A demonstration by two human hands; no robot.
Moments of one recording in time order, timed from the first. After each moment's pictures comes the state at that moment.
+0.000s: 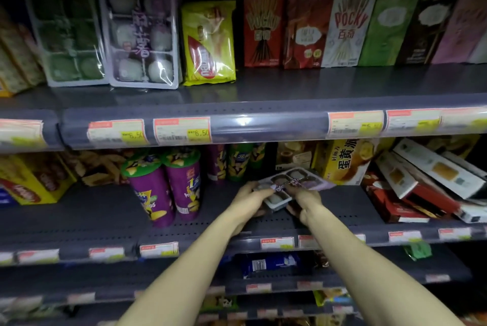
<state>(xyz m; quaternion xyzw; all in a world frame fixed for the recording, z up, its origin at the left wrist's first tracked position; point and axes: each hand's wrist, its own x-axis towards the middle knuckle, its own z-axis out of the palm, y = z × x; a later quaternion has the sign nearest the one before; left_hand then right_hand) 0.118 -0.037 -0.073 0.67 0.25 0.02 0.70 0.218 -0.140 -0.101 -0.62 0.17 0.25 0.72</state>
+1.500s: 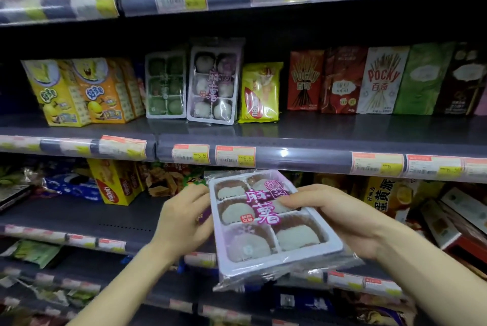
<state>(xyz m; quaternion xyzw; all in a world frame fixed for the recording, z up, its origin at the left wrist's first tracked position) -0.063 0.031 0.019 0.90 0.03 0.42 0.03 0.081 -0.197 0.103 -0.56 -0.30 0.53 0.56</state>
